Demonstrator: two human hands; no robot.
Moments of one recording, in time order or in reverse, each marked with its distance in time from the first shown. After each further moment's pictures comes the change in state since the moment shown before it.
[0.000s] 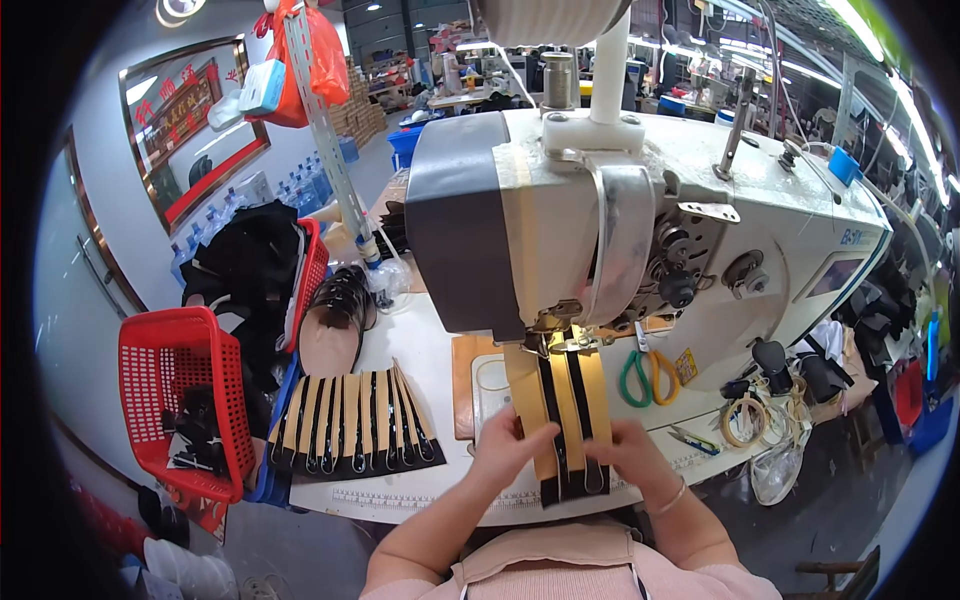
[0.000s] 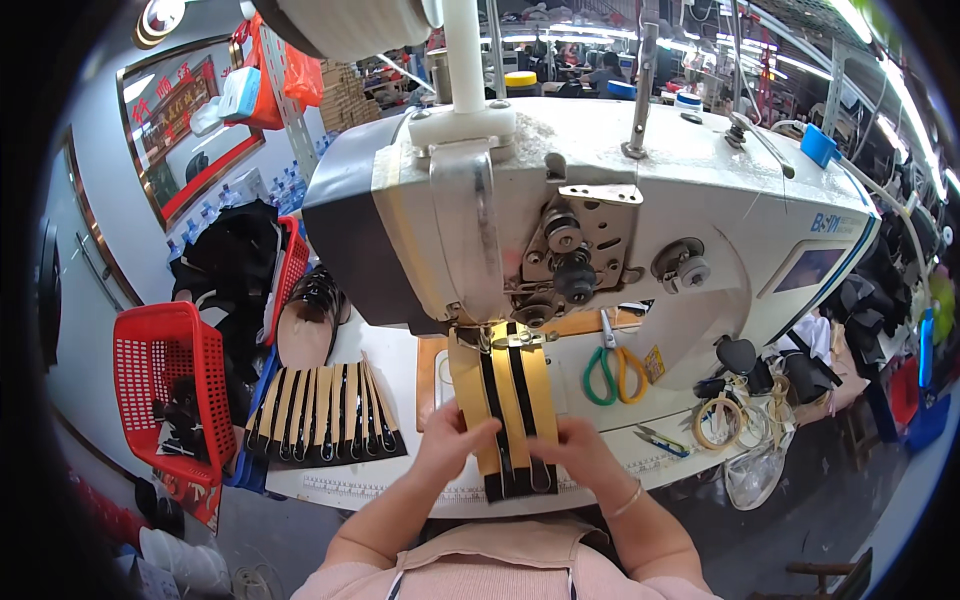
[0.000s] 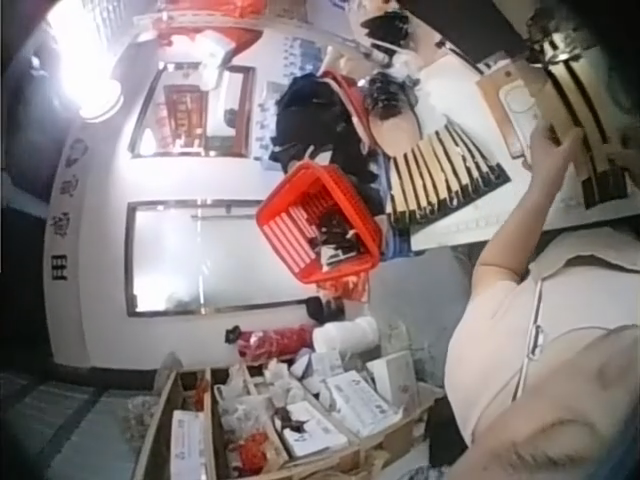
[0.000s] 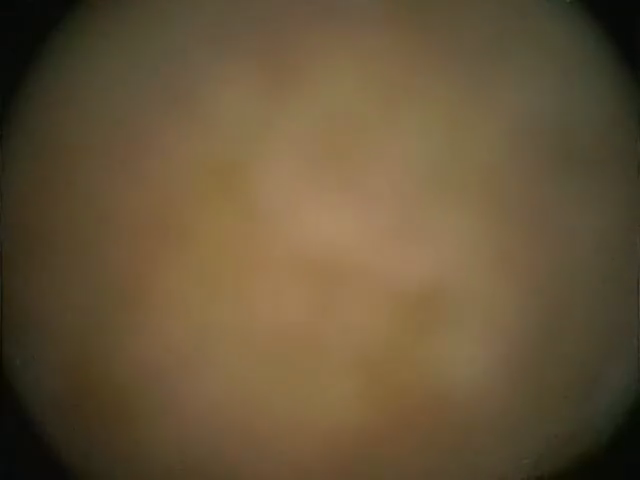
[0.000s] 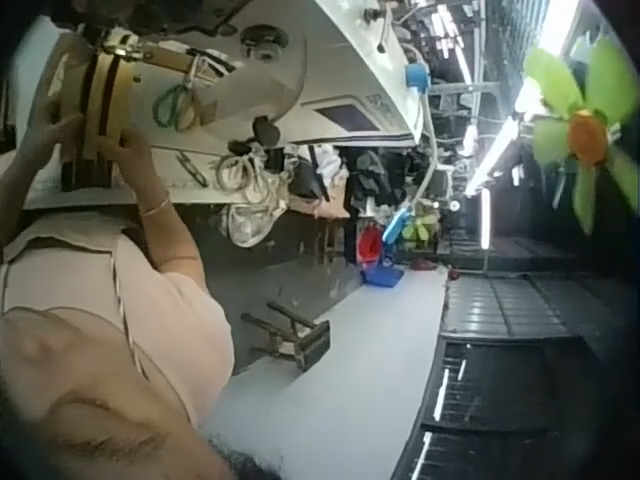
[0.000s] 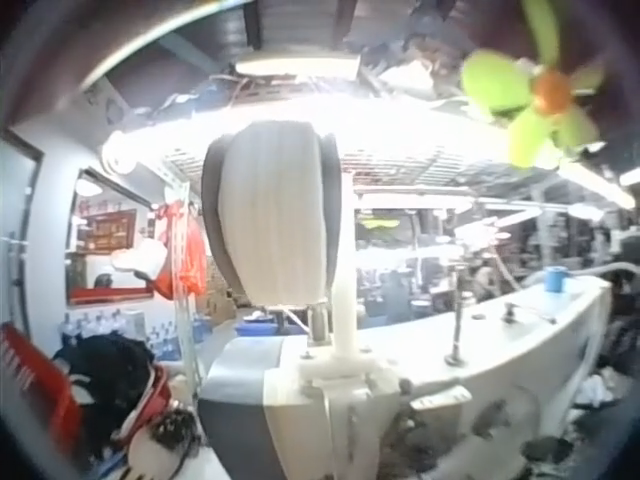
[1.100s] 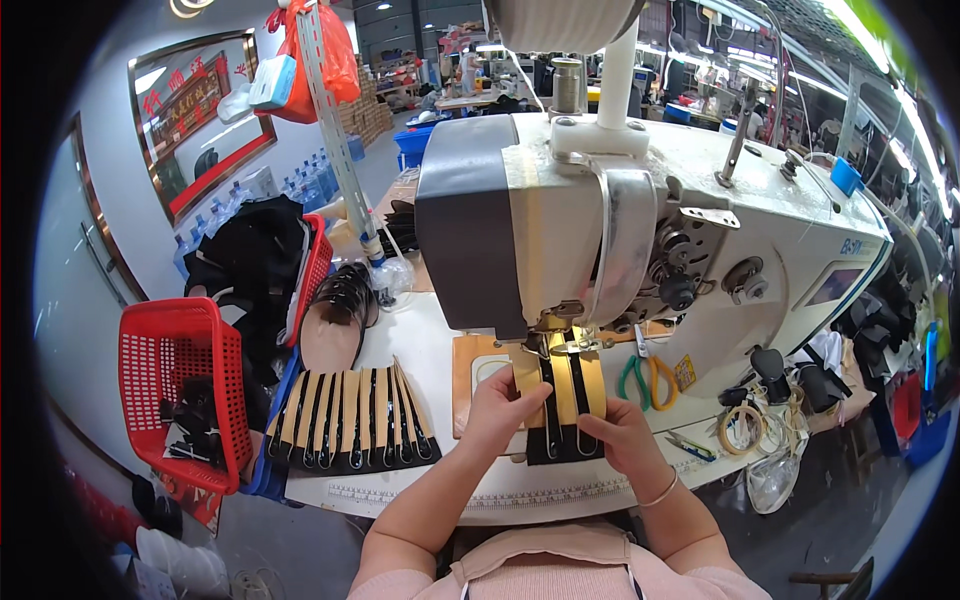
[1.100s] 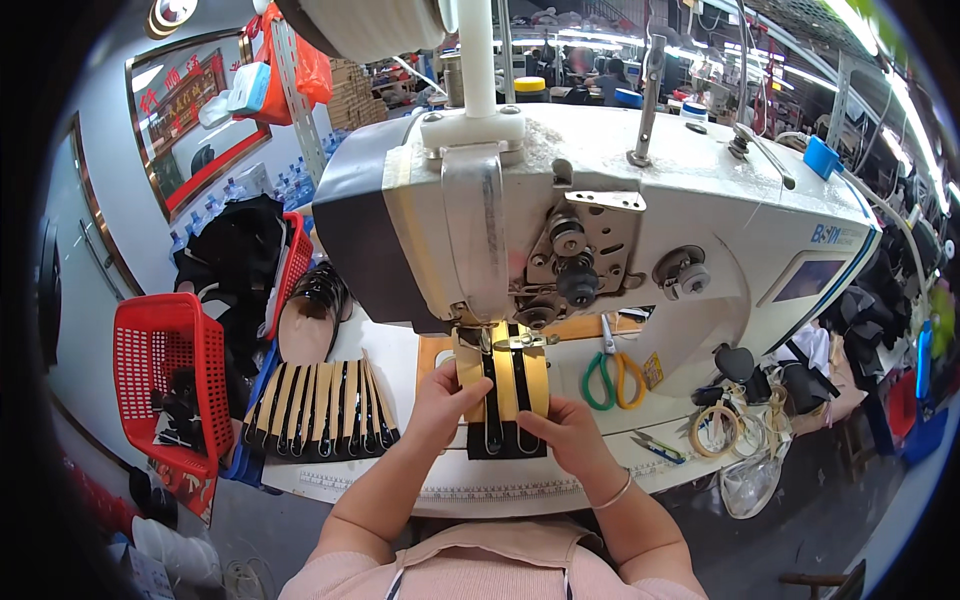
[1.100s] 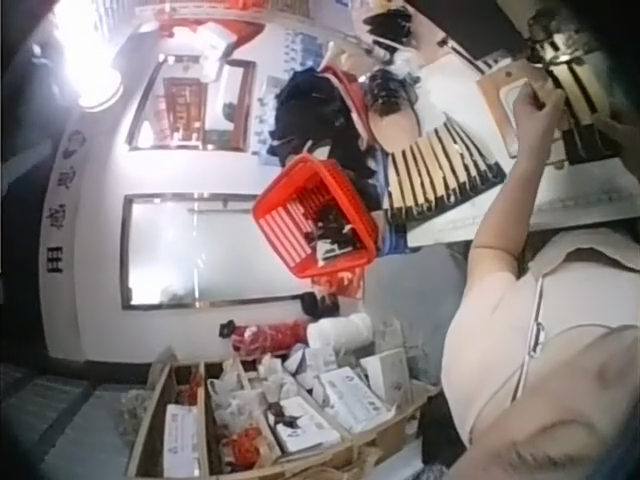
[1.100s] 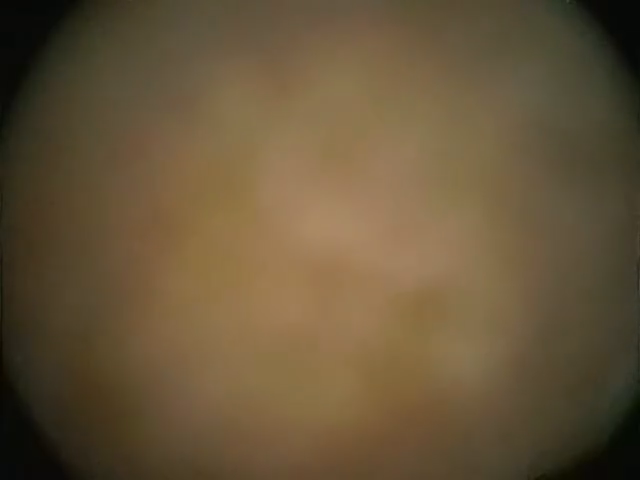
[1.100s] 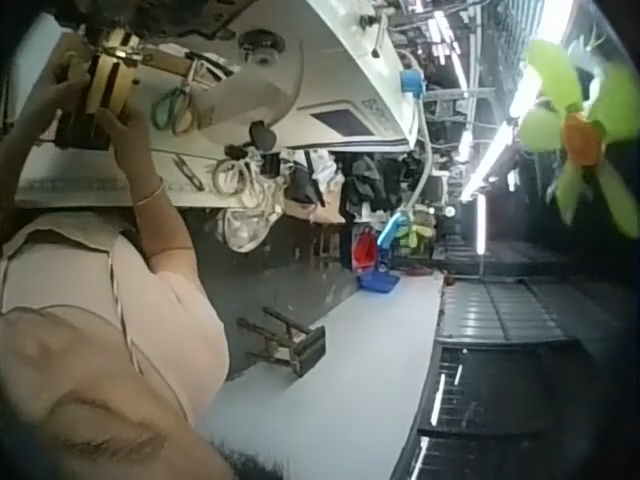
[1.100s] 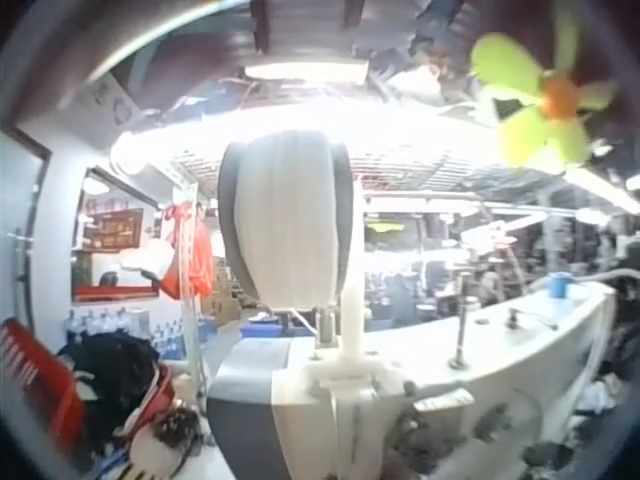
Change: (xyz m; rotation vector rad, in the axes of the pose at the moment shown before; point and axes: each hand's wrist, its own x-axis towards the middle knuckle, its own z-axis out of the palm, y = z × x) left_hand 0.032 0.019 -0.003 -0.085 0.038 0.065; right_hand 0.014 -0.015 0.010 0.416 -0.020 -0.173
